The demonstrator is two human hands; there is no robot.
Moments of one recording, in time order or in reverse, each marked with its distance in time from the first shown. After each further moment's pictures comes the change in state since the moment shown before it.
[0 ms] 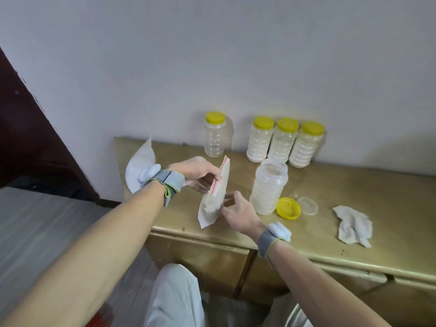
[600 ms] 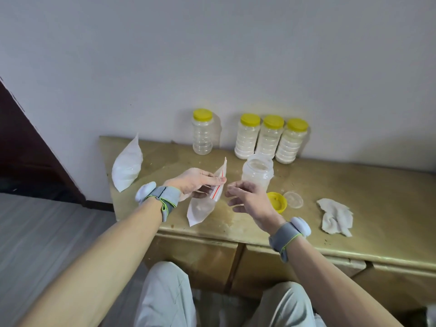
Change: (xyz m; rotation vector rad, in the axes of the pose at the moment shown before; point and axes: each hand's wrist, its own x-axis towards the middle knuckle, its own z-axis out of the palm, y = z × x) left_hand 0.003 -0.026 0.039 -0.229 -0.077 0.090; right_hand -0.032 -0.019 -0.061 0.558 -0.007 0.046
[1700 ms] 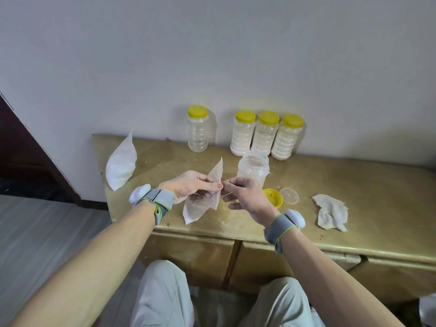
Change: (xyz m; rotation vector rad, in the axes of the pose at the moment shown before) left_hand 0.000 -0.012 0.003 0.016 -0.095 0.052; right_hand 0.002 -0.007 0.000 -0.056 -0.034 0.022
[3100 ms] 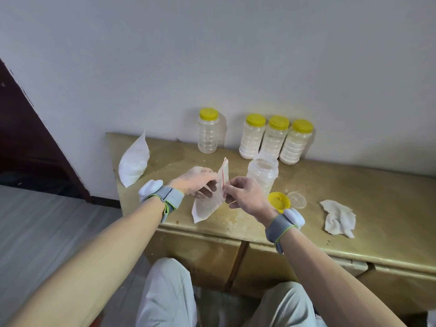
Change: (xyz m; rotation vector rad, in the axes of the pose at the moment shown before) left_hand -0.013 0.010 -0.005 0.152 0.227 -0.056; right_hand 0.005 -0.004 0.021 -0.210 0.053 -0.084
